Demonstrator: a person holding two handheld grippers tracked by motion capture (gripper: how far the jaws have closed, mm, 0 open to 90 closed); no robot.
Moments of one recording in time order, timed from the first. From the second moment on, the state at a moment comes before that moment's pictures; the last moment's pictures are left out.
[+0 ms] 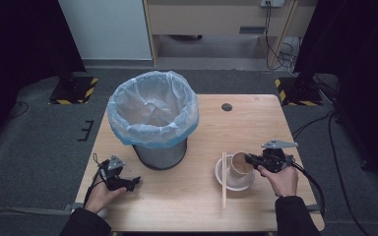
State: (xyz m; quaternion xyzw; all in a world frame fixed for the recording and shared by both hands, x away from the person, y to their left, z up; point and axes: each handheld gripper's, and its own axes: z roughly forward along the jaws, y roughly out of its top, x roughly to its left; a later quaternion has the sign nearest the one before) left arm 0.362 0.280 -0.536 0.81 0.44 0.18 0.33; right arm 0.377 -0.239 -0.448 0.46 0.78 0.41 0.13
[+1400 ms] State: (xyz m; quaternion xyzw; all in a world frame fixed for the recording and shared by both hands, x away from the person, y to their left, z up) left arm 0.362 0.280 -0.536 0.81 0.44 0.18 0.33; right arm 0.356 -0.282 -0.378 0.48 0.61 0.60 0.22
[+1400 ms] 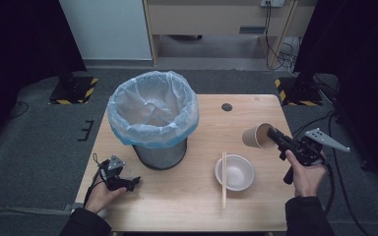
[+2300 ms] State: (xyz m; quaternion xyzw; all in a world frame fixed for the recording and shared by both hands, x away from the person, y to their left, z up) left arm 0.362 0.280 -0.536 0.81 0.44 0.18 0.33; right arm 0.366 -0.245 -0.311 0.41 0.57 0.67 0.23
